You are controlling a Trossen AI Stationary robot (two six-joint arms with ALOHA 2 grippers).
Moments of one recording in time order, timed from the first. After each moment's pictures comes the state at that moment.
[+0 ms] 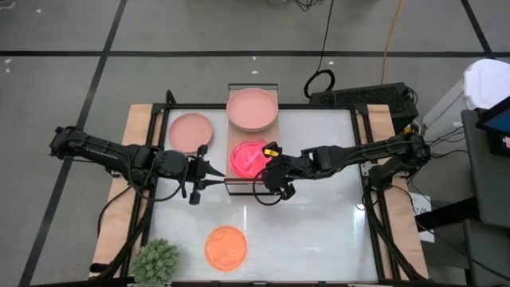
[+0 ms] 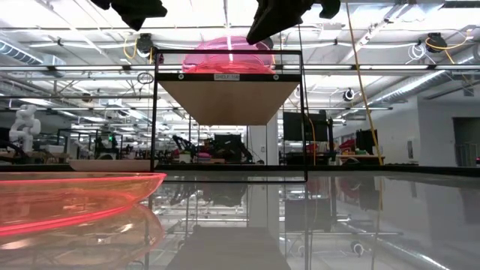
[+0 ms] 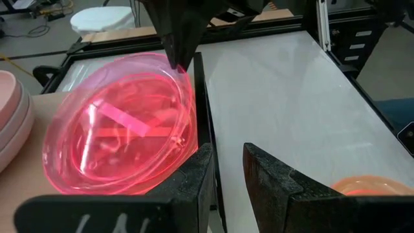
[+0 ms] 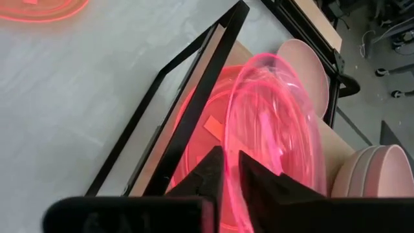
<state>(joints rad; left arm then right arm) -0.22 0.99 0.80 -0.26 -0.14 0.02 0.14 1.61 1.40 -0.62 0.26 -0.56</state>
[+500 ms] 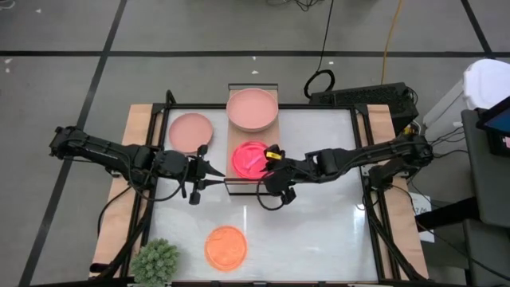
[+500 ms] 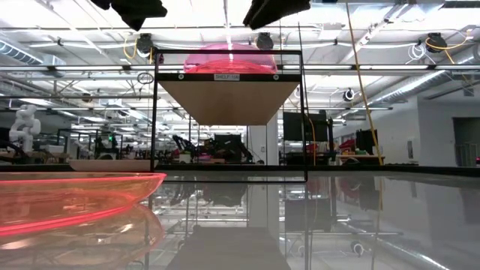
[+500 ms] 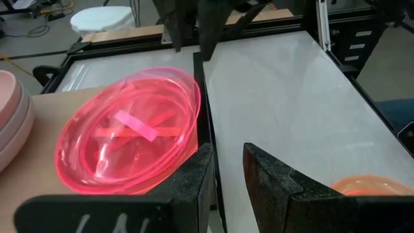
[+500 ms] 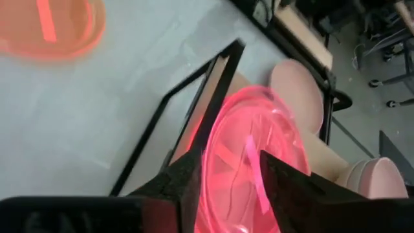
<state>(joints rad) -0.22 0.99 0.80 -0.26 -0.14 0.02 0.17 1.58 1.40 -0.59 0.26 -0.53</state>
